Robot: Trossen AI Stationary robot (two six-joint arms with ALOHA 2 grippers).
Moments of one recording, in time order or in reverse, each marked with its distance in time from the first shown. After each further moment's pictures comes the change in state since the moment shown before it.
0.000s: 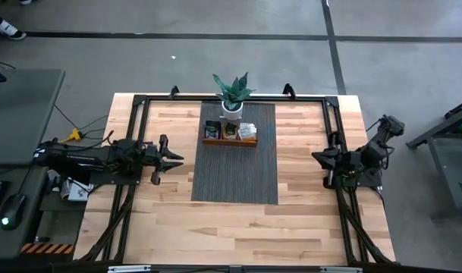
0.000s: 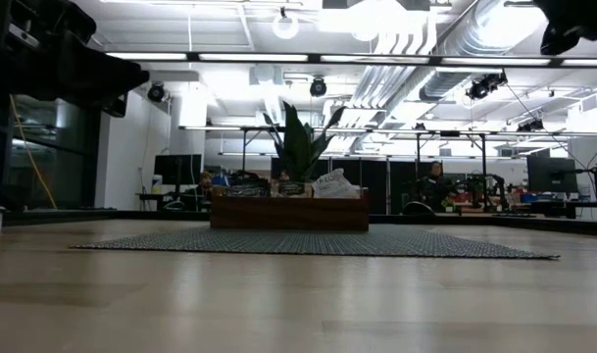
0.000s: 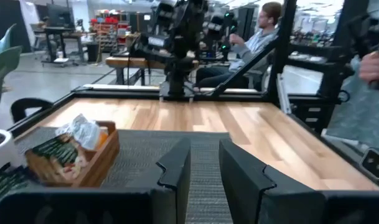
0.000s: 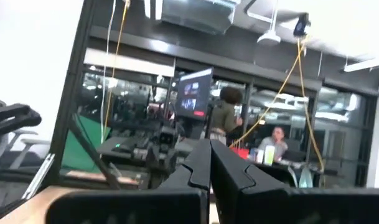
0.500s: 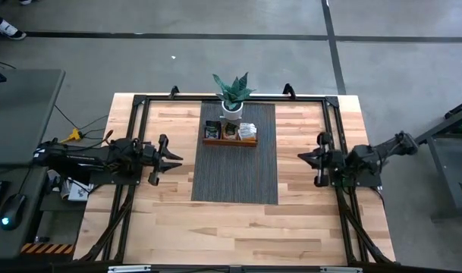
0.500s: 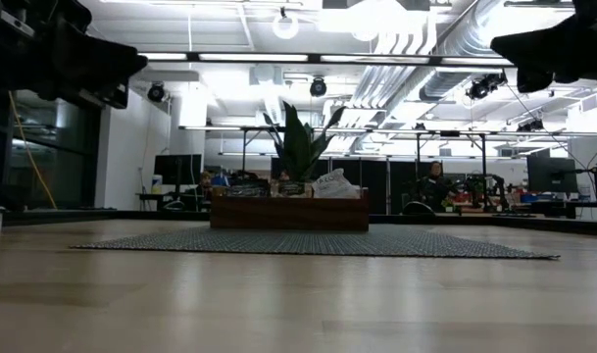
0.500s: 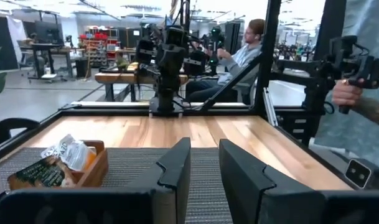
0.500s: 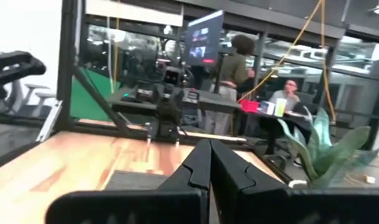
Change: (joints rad) left arm 0.000 -0.001 0.000 0.066 0.054 0.005; right arm -0.361 -0.080 0.000 -0.472 -0.274 0.375
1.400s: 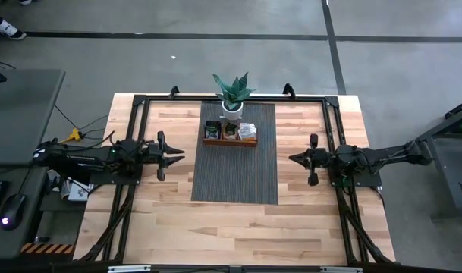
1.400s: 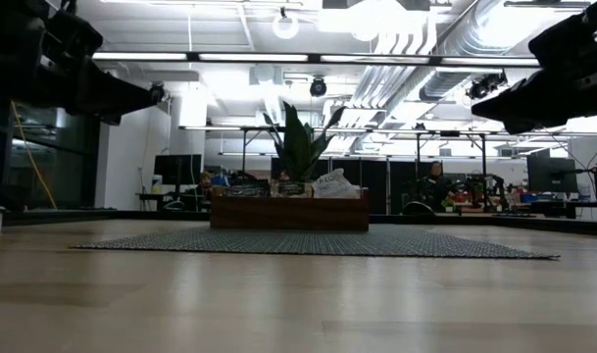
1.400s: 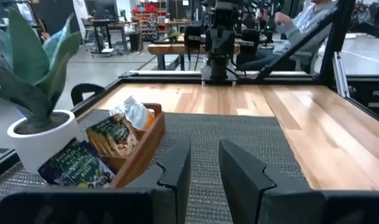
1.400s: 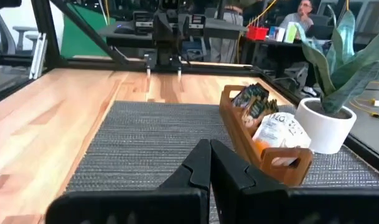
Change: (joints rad) left arm 0.000 0.002 0.000 -0.131 -0.227 0.056; right arm -0.261 0.179 0.000 -0.167 -0.223 0.197
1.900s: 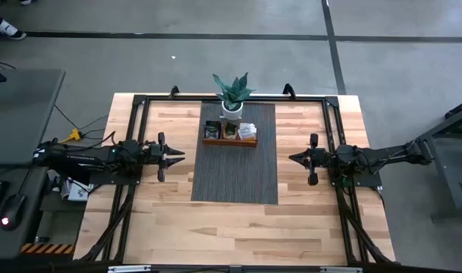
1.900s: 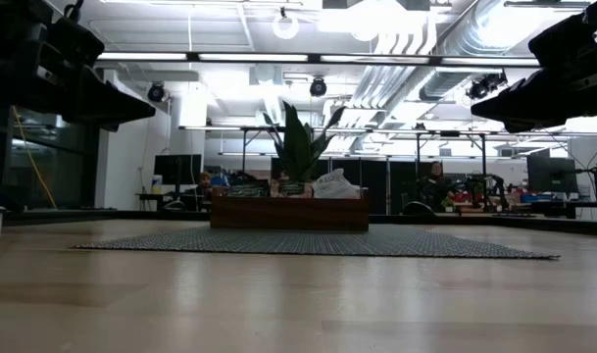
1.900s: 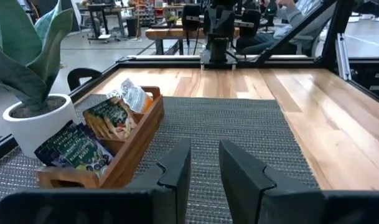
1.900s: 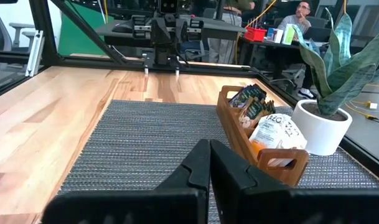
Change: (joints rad) left arm 0.000 0.000 0.000 -0.067 0.002 -0.001; right arm 0.000 0.005 0.000 0.017 0.002 -0.011
